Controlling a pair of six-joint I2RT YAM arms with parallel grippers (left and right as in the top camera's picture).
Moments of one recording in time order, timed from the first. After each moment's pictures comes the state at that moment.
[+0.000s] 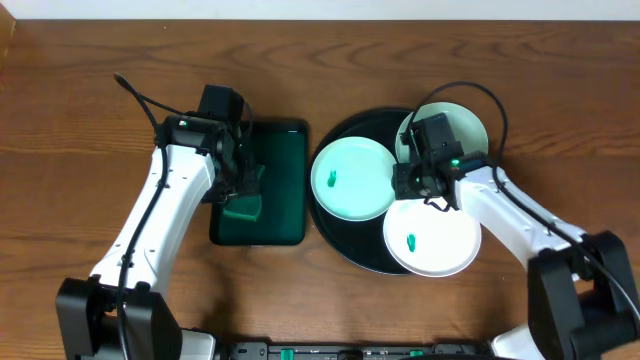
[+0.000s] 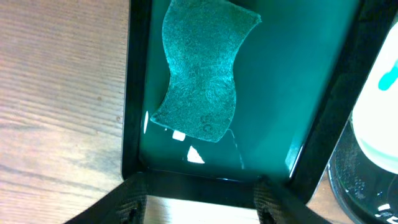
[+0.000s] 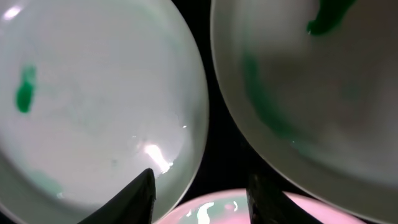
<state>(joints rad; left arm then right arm) -0.17 1.57 1.26 -1.15 -0.01 -0.33 0.36 1.69 0.99 -0.50 -0.10 0.28</state>
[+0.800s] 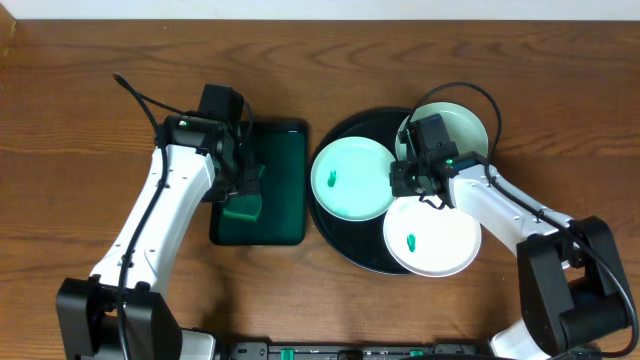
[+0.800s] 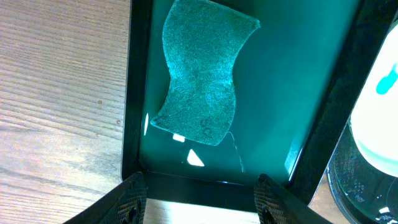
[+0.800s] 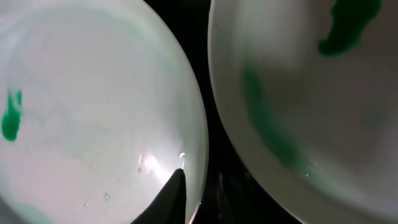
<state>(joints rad) -0.17 1.57 1.26 -1.14 -0.01 -0.33 0.37 1.74 0.98 -0.40 -0.10 0.31</state>
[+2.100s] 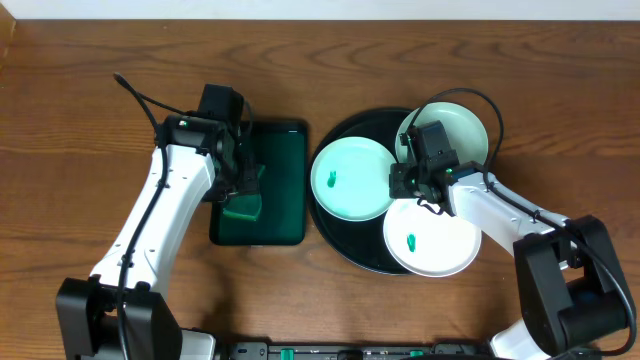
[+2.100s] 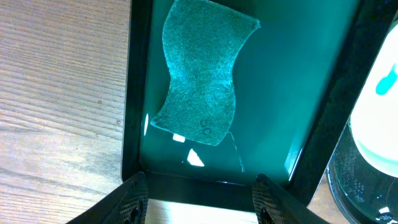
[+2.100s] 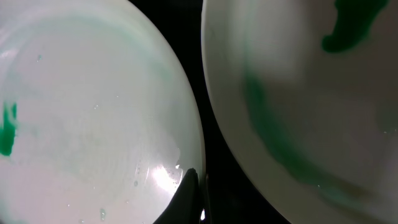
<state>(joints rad) -0.17 1.57 1.26 -1.14 -0.01 -0.33 0.37 1.74 0.91 -0.28 -0.10 0.35</state>
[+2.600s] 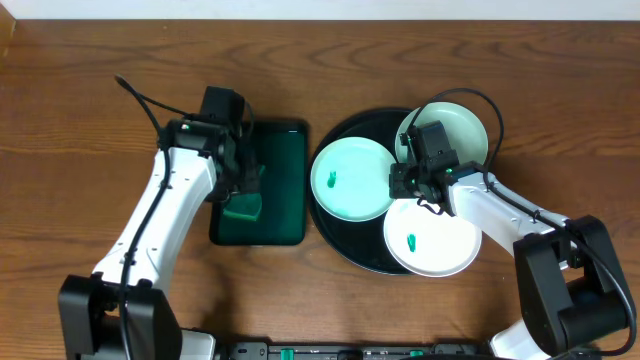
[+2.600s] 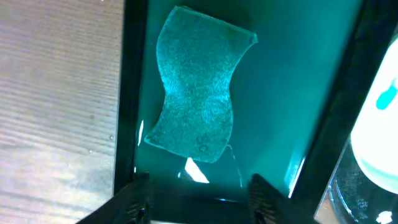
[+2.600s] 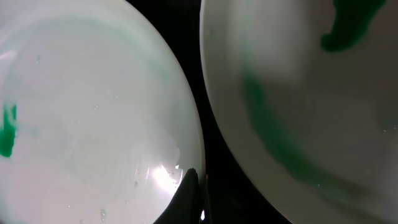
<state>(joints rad) -0.17 1.57 1.21 -1.04 -0.01 -0.33 0.37 1.74 0.91 -0.28 -0.10 0.36</state>
